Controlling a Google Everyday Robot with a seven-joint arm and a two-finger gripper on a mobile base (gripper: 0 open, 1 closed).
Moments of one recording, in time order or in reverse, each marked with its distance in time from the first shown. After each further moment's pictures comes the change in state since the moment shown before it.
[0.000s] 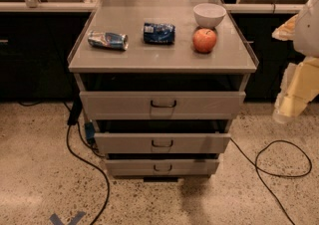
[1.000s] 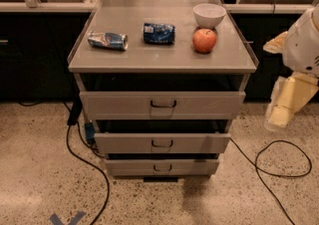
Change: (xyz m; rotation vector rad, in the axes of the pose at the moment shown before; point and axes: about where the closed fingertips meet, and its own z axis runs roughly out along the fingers) arm 0.003 -0.001 0.034 -0.018 -0.042 -0.012
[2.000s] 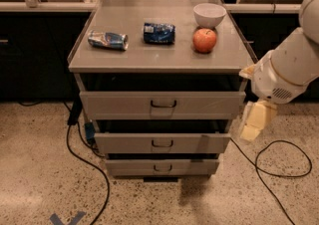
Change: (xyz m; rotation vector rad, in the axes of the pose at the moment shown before) arm 0.000 -0.003 0.098 -0.048 -0.051 -0.008
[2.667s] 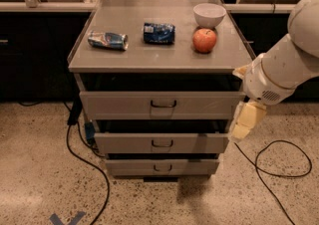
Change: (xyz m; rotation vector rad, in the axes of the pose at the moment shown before) arm -0.009 -0.010 0.017 0.042 -0.029 -0.006
